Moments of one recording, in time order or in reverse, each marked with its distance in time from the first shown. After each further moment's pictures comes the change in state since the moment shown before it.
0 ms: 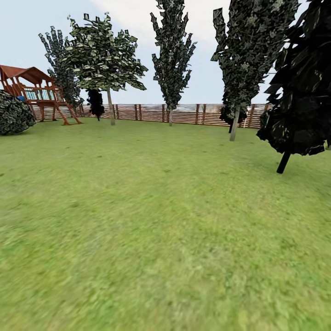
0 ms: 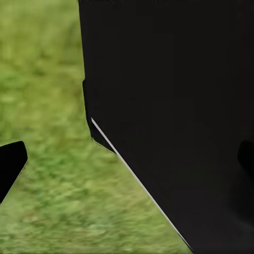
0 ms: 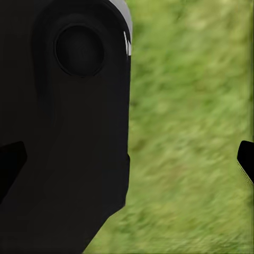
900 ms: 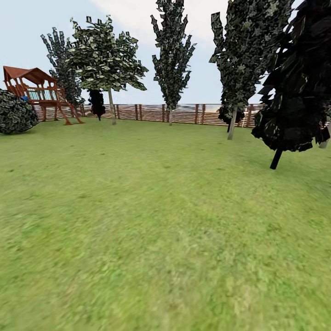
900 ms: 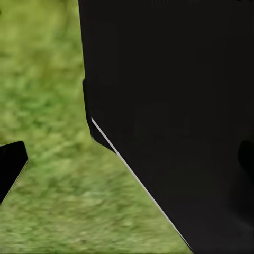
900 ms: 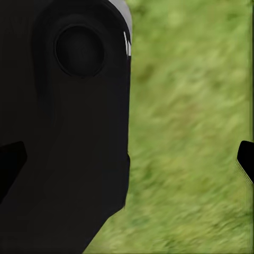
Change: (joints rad) left arm 0.000 0.000 0.000 0.000 0.000 0.000 0.000; right arm 0.000 0.000 0.000 0.000 0.000 -0.001 0.000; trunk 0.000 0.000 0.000
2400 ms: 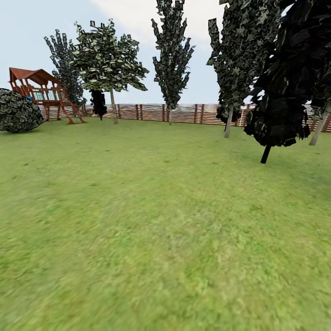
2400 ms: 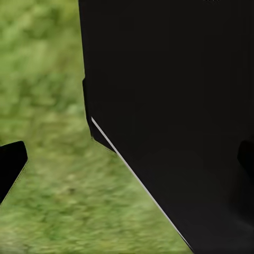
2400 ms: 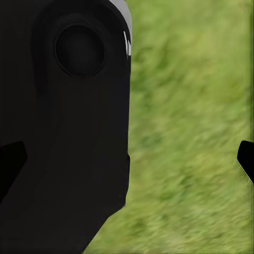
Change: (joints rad) left arm 0.000 0.000 0.000 0.001 0.000 0.000 0.000; right arm 0.000 0.000 0.000 0.000 0.000 0.001 0.000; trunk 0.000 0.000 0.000
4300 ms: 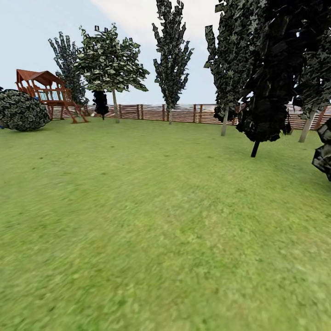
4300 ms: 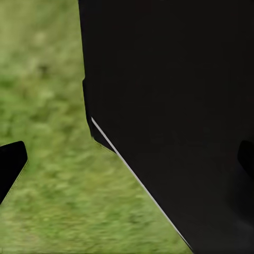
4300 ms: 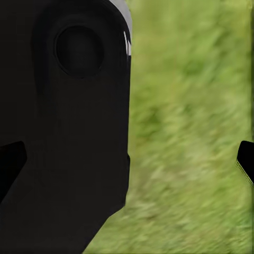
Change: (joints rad) left arm 0.000 0.000 0.000 0.000 0.000 0.000 0.000; right arm 0.000 0.000 0.000 0.000 0.000 0.000 0.000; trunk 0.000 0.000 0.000
